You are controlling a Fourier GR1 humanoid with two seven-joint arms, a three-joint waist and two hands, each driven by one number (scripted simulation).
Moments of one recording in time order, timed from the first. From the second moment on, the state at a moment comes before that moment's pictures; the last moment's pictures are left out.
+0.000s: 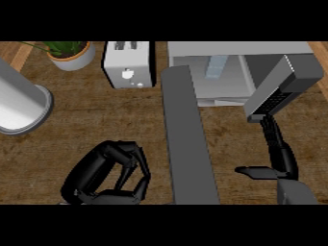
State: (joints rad) left arm -0.01 0.00 -0.28 -1.83 -0.05 -0.34 0.01; right arm -0.29 -0.15 -0.32 -0.59 0.16 0.17 -0.95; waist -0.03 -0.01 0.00
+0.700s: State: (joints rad) left arm -0.29 0.00 -0.56 -1.25 -0.13 -0.03 -0.21; right arm 0.05 -0.21 -0.23 -1.10 0.08 0.29 -0.86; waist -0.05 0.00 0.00
